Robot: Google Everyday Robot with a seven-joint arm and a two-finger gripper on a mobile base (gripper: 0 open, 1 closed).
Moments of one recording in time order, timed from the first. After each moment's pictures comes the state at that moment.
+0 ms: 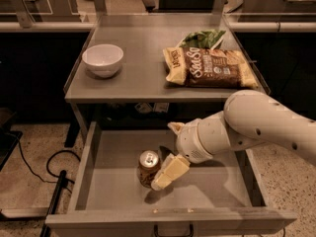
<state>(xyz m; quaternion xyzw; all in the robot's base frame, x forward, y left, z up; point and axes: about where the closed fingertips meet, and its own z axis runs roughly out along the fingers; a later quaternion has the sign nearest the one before) 0.456 -0.016 0.742 -0.57 0.73 0.22 0.30</state>
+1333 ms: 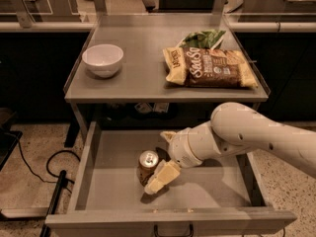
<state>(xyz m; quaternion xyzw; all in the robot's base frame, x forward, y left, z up) 0.465 0.003 0.693 -0.56 0.73 0.26 0.29</state>
